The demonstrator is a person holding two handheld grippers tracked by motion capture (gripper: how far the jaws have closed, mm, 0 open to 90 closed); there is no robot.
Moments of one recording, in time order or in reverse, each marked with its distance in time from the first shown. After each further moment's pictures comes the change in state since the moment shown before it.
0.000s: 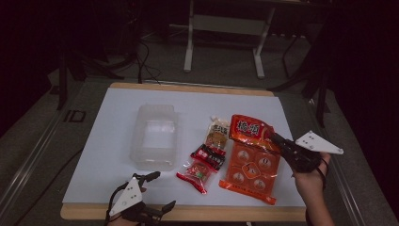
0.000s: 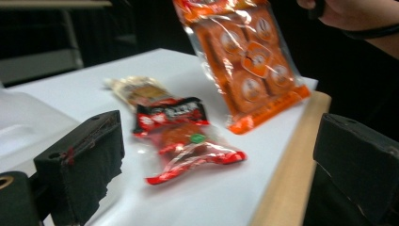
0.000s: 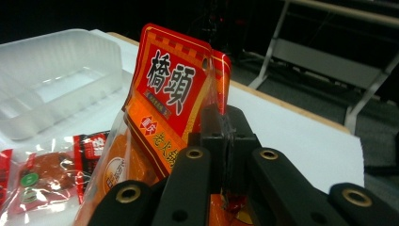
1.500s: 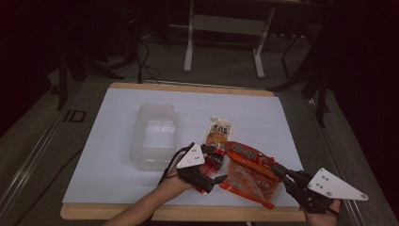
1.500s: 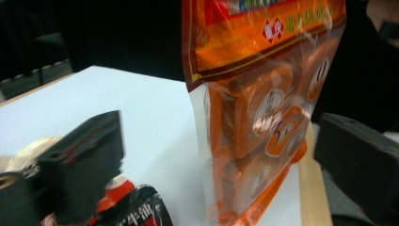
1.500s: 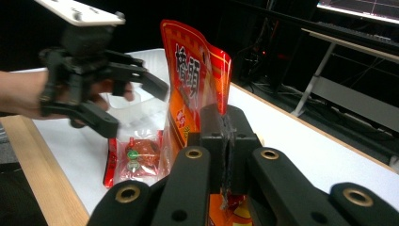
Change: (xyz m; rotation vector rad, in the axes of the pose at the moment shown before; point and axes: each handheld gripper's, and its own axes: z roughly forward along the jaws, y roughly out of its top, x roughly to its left) left arm 0.013 0.066 0.153 0.043 -0.236 0.086; right arm 0.054 -0.010 -0.073 -0.109 0.166 -0.104
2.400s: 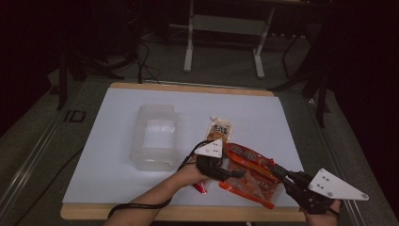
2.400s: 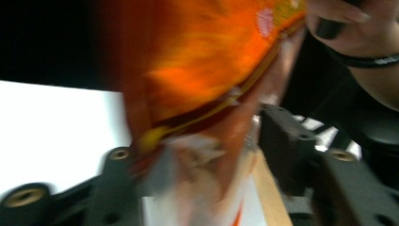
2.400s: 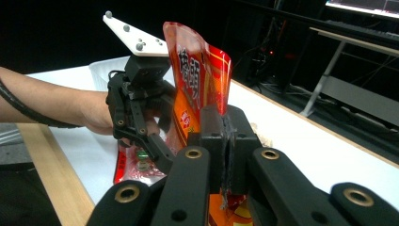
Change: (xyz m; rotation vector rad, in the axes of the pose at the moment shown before) left arm 0.020 0.002 0.060 -0.009 -0.367 0.008; right arm 0.000 0.000 -0.001 0.000 0.027 0.015
